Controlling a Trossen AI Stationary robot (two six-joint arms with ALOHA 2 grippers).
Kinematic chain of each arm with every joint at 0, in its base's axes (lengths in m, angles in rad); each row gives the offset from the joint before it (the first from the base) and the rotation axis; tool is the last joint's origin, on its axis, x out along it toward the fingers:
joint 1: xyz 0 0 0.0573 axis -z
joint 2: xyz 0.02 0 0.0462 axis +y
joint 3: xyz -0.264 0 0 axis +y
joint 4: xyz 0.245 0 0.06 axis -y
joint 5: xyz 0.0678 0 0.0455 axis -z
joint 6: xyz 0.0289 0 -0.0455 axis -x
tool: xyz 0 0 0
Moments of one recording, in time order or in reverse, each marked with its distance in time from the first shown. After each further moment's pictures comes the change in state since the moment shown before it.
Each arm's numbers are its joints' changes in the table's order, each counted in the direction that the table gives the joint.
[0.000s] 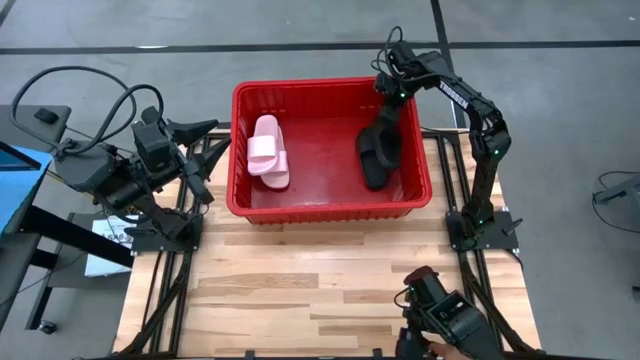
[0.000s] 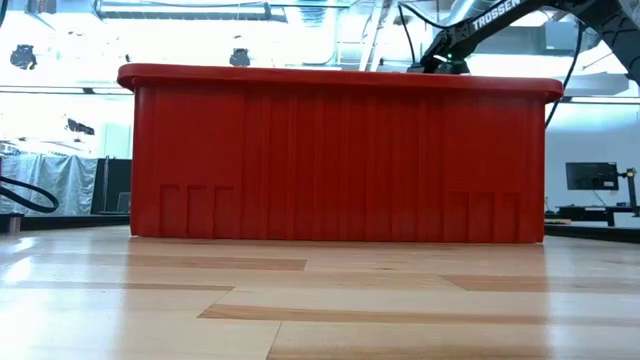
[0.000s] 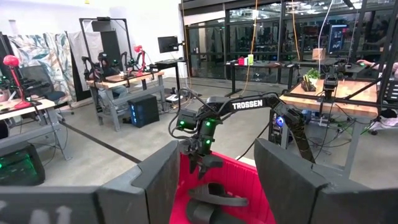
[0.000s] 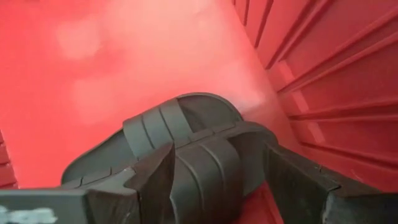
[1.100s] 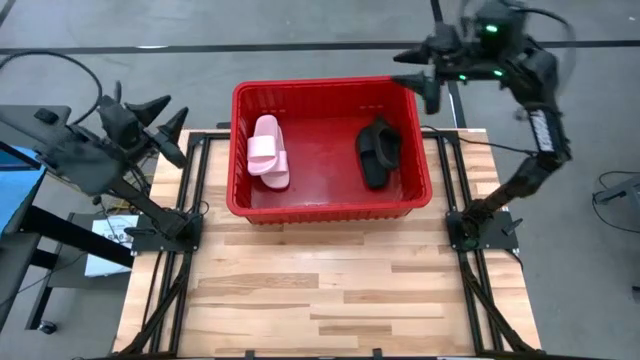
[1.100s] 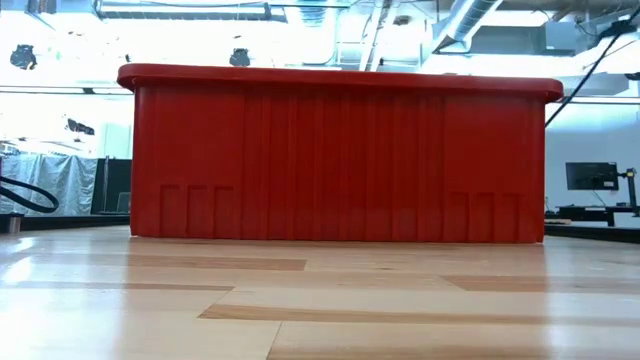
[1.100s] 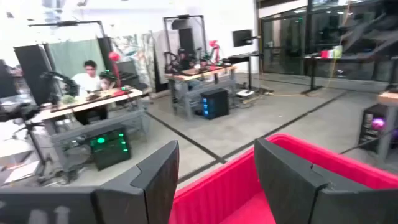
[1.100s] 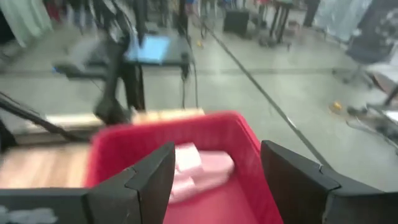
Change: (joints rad) left arm 0.000 -0.147 0.035 -0.640 -0.318 0.469; right arm -0.279 -0.417 -0.464 0.046 -0.166 -0.333
